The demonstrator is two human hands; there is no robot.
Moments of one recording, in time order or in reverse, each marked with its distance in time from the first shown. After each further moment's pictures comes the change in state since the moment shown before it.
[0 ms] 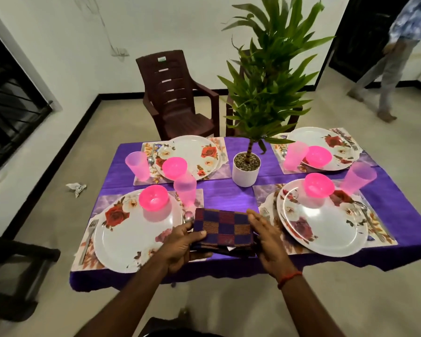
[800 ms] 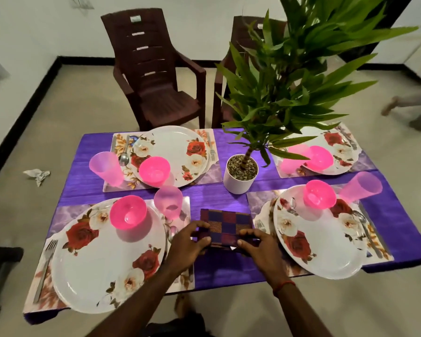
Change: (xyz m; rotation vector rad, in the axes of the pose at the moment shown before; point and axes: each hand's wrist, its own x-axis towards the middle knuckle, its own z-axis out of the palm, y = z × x) left_hand 0.129 -0.003 -0.002 0.523 0.131 0.234; right_hand 0.105 0.023 -0.034 -0.587 0.169 -0.075
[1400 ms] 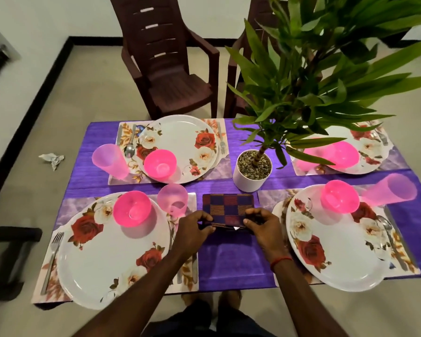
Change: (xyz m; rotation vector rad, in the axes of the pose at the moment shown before) left_hand 0.048 0.003 0.001 0.295 0.122 0.020; right_hand 0.067 -0.012 0.014 0.006 0.058 -0.062
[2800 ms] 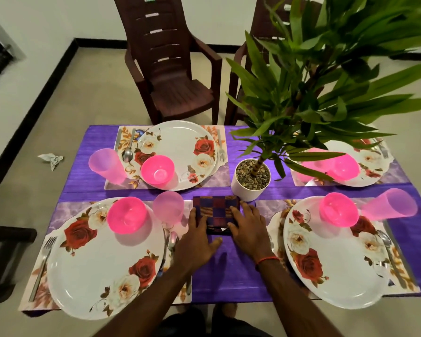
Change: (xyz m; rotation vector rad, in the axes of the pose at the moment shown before) left_hand 0.006 0.001 0.026 0.386 -0.094 0.019; right_hand 0.034 0.000 0.024 -1.068 -0.136 -0.429
